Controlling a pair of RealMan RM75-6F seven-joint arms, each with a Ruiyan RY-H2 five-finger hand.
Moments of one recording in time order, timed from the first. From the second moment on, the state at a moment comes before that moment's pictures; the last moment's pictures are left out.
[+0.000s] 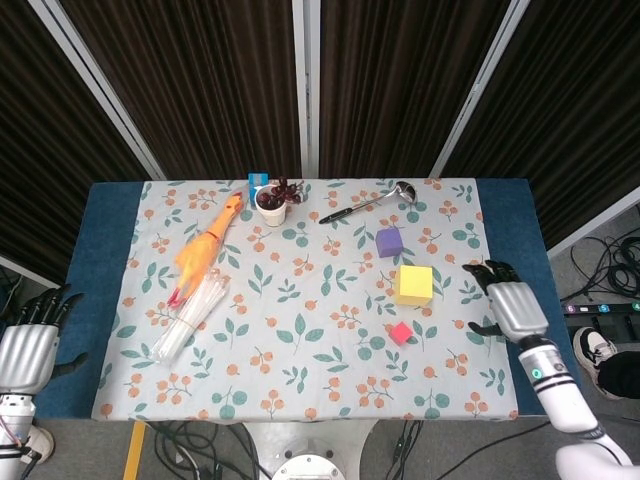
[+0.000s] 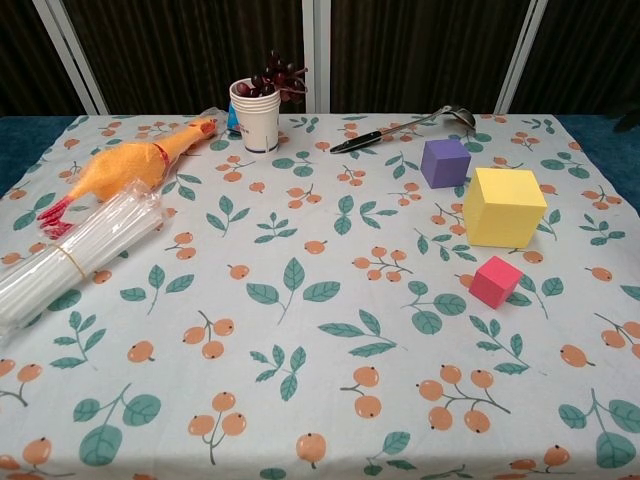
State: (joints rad) left arm -0.09 -1.16 -0.03 -1.58 1.48 1.47 0.14; right arm 0.42 -1.19 0.18 -1.64 -1.22 0.97 -0.17
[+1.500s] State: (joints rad) left arm -0.10 -1.17 -0.03 -1.52 1.48 1.45 0.08; right arm 0.77 -1.50 0.25 -1.58 -0.81 0.89 -0.40
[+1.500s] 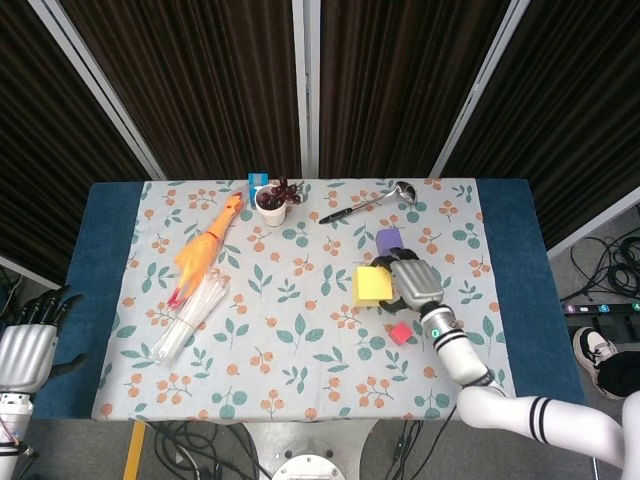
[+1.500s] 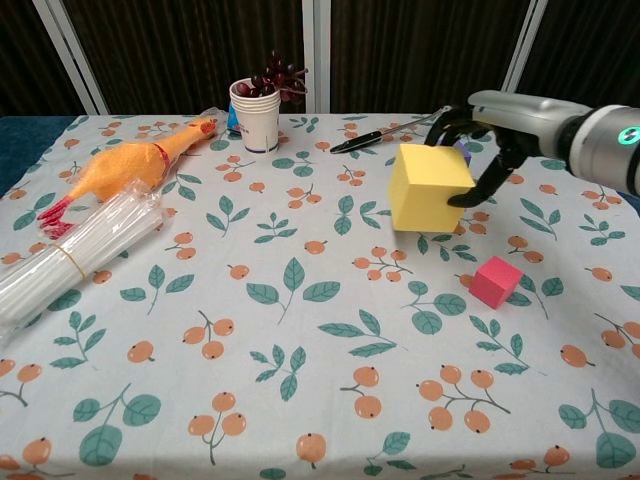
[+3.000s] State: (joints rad) left arm -0.09 -1.16 -0.03 -1.54 1.47 1.45 0.10; right arm 0.94 -1.49 0.23 -1.33 -0.59 0.83 -0.56
